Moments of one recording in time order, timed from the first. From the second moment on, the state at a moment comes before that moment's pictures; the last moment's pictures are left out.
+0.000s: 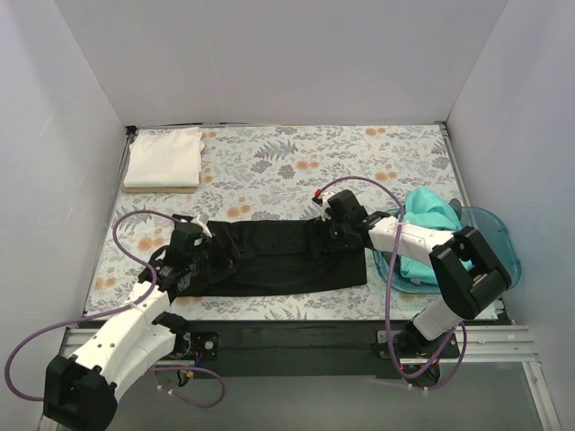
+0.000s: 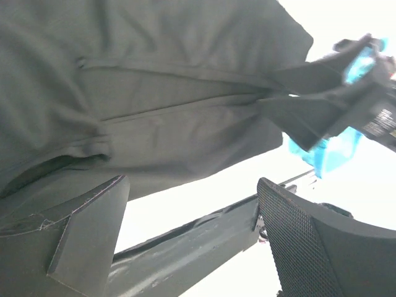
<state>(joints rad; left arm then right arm) -0.38 0.80 0.46 -0.39 0.30 -0.95 0.66 1.56 0.84 -0.22 -0.22 0.26</state>
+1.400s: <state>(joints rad) -0.33 1.16 0.58 -0.53 -0.20 -1.16 0.61 1.52 0.84 -0.25 -0.13 0.23</state>
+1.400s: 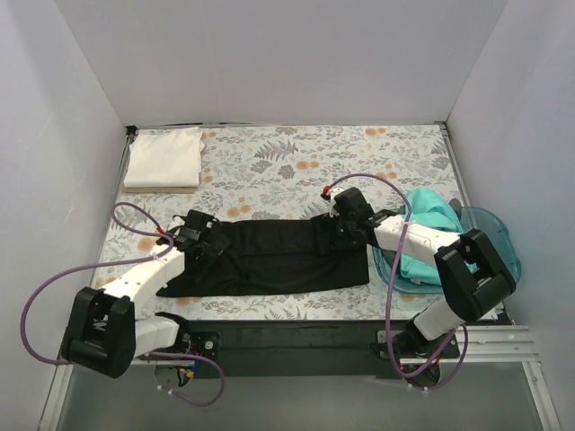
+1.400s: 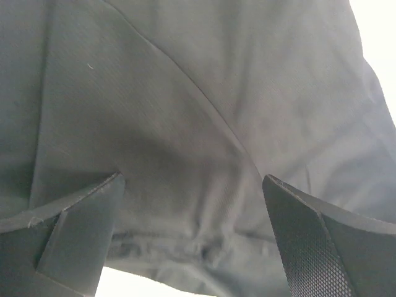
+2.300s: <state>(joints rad) -0.44 2.30 1.75 -0.20 -0.03 -0.81 0.88 1.42 0.67 -0.18 -0.38 0.31</state>
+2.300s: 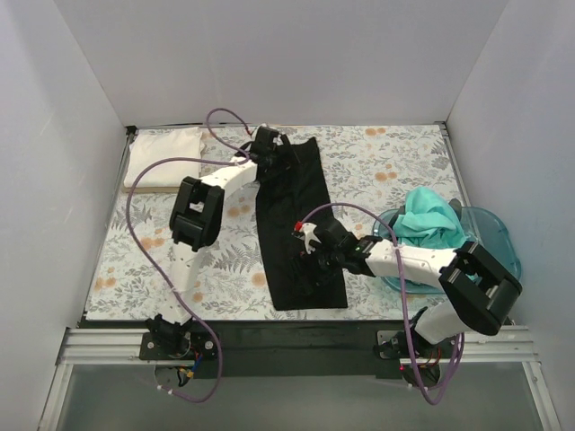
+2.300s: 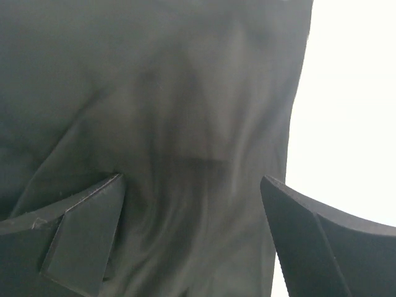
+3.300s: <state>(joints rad) -0.43 2.37 2.09 -0.43 0.02 -0.61 0.97 1.15 0.78 -0.24 0.02 0.42</state>
